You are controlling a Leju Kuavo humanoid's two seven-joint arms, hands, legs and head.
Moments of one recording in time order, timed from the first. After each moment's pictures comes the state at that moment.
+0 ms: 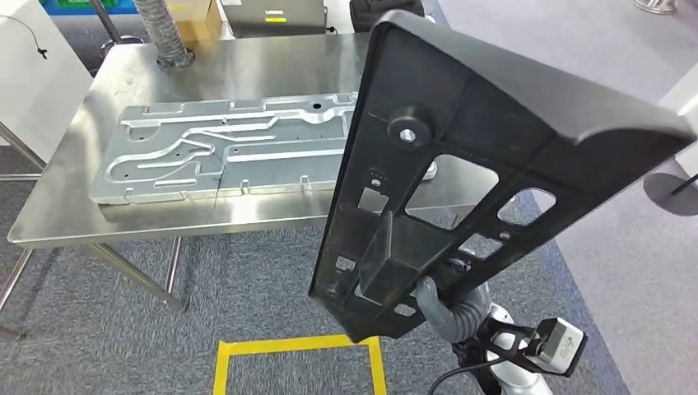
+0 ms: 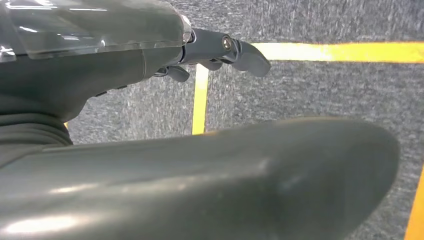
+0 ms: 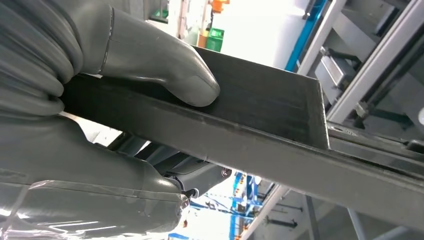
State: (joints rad) left arm -0.08 -0.06 1.22 -0.22 -0.96 -0.02 -0.23; right arm -0.12 -0.10 0.37 -1.81 -0.01 0.32 -0.70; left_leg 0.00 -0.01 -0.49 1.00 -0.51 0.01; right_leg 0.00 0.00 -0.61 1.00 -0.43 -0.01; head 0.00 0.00
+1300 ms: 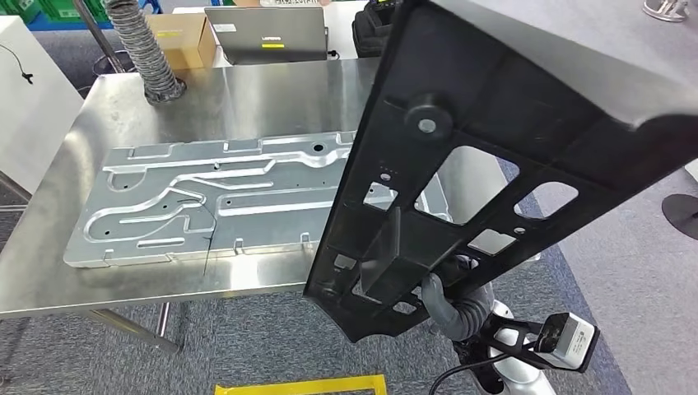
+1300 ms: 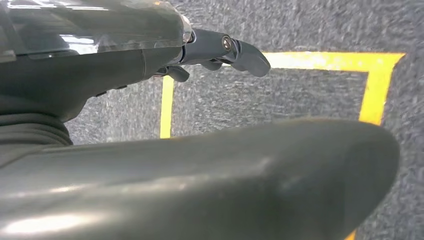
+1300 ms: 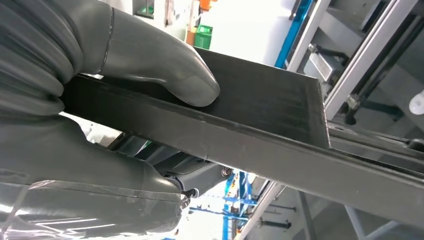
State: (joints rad) left arm -0.07 -0.04 1.23 -0.22 -0.95 -0.01 -0.22; right arm -0.13 -0.10 0.37 -1.82 -0.07 0.36 -0.69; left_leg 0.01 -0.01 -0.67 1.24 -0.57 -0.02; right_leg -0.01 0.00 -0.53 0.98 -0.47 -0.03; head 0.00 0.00
